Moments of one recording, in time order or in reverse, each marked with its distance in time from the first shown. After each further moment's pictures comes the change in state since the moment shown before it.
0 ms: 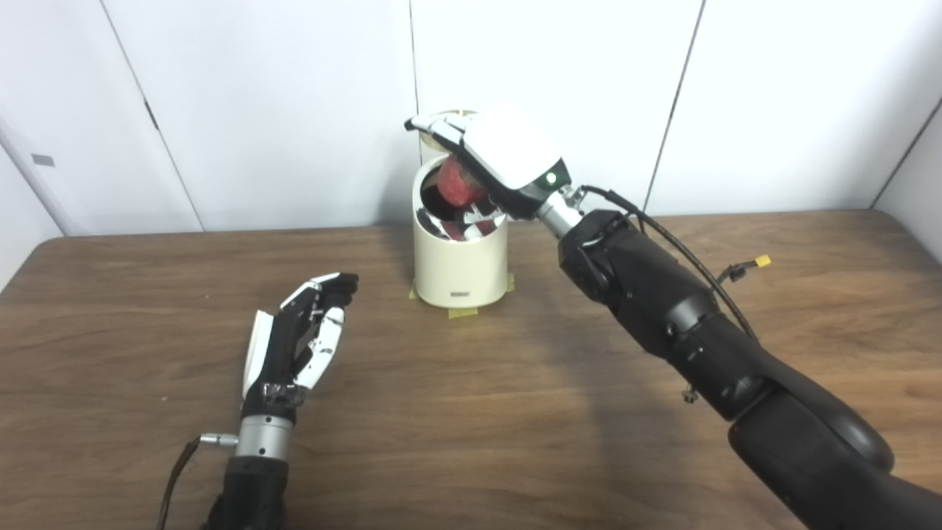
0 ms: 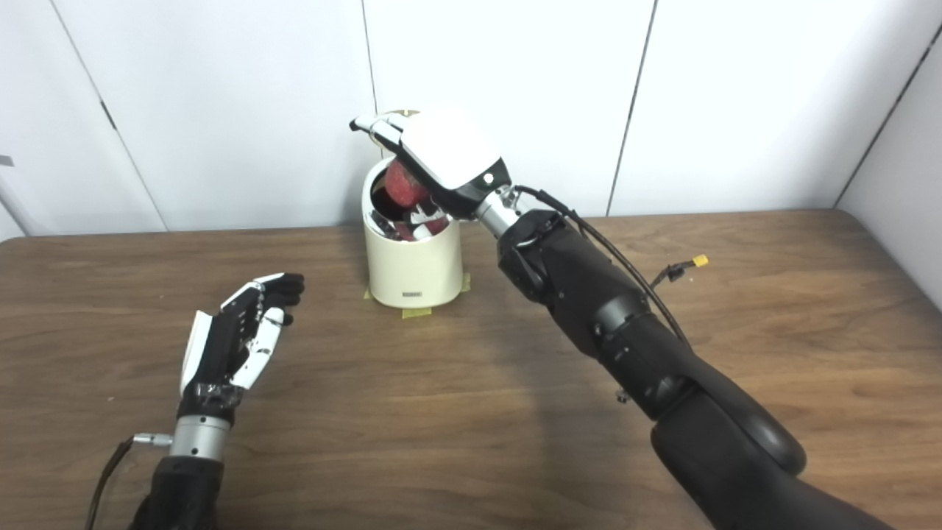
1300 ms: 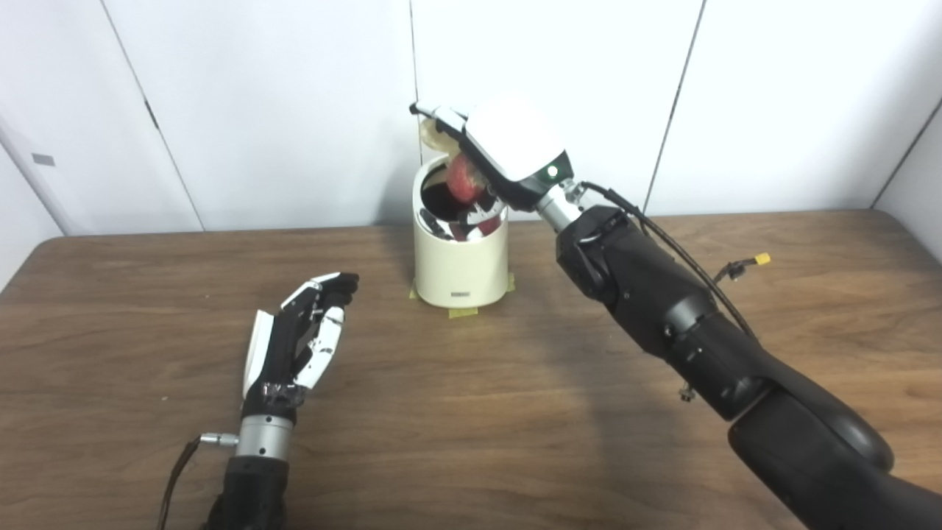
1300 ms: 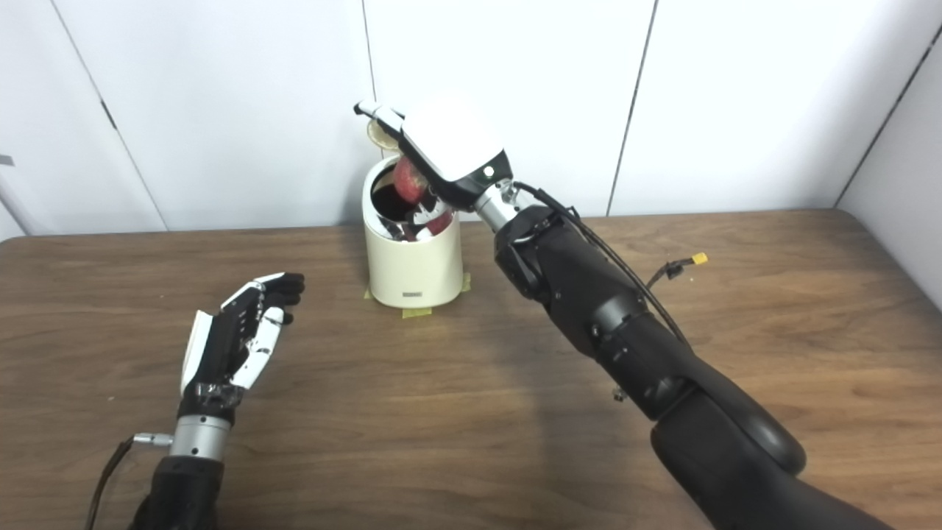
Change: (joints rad) left arm 0.000 0.000 0.000 0.000 -0.001 0.000 0.000; right arm 0.000 -0.010 0.019 -0.040 -0.046 0.091 0.002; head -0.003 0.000
